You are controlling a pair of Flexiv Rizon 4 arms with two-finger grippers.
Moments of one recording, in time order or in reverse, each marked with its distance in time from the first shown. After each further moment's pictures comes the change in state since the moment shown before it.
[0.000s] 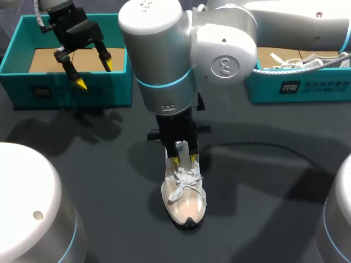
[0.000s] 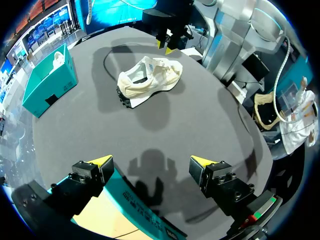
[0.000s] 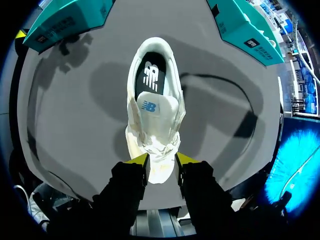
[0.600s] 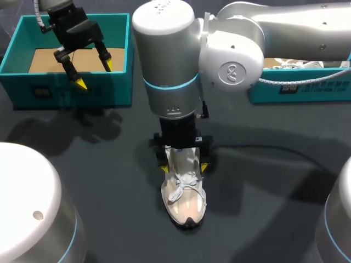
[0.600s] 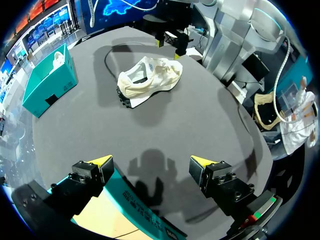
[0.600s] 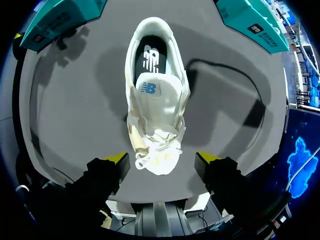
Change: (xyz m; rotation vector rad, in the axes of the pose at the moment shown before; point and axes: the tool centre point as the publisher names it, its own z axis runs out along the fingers) left arm 0.000 0.000 0.000 0.000 0.000 0.000; right arm 0.004 -0.024 0.007 0.083 0.049 0.040
